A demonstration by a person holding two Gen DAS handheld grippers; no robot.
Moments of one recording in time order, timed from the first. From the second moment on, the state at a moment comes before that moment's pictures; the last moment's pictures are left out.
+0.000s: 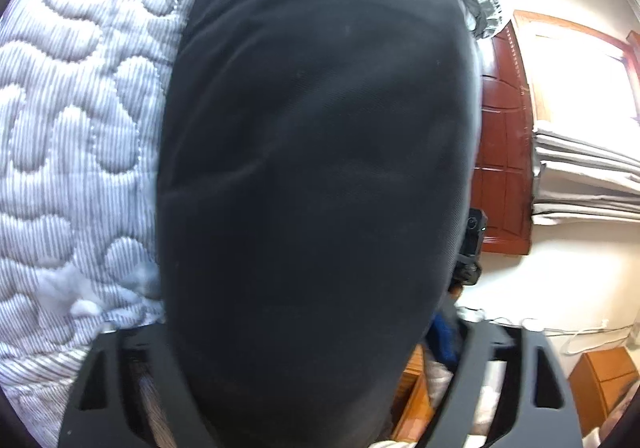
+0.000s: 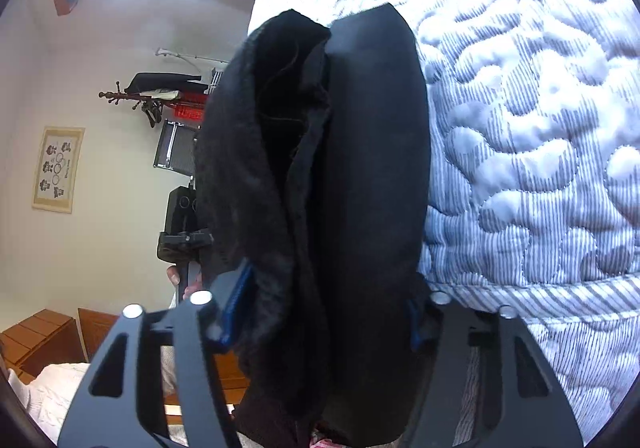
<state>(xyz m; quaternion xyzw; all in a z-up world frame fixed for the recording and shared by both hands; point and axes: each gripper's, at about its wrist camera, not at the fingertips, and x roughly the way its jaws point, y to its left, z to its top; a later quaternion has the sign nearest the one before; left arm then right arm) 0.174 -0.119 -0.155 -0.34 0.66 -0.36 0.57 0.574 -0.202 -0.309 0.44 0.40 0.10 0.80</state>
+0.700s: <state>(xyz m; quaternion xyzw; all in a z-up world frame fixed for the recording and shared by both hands) 0.154 -0.138 -0.091 -0.34 0.61 -0.39 0.60 0.580 -0.162 -0.252 0.38 0.38 0.07 0.84</state>
